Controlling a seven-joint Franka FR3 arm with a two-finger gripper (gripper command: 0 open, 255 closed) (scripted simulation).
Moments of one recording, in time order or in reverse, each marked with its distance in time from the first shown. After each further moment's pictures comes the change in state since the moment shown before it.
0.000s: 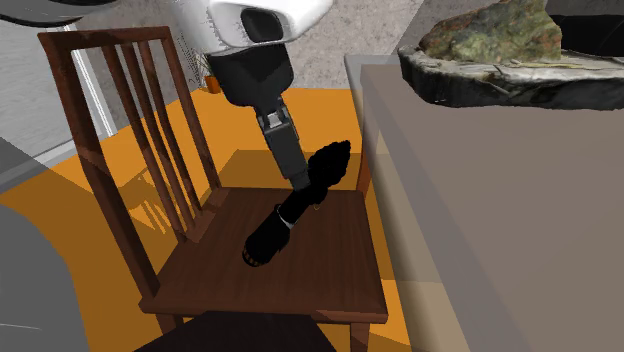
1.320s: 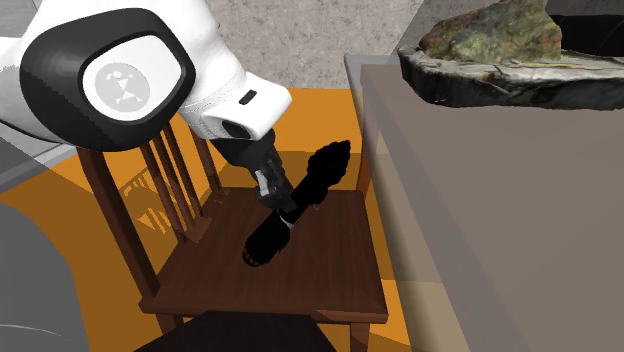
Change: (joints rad) arm -0.008 0.246 0.400 -0.053 0.236 0.407 0.220
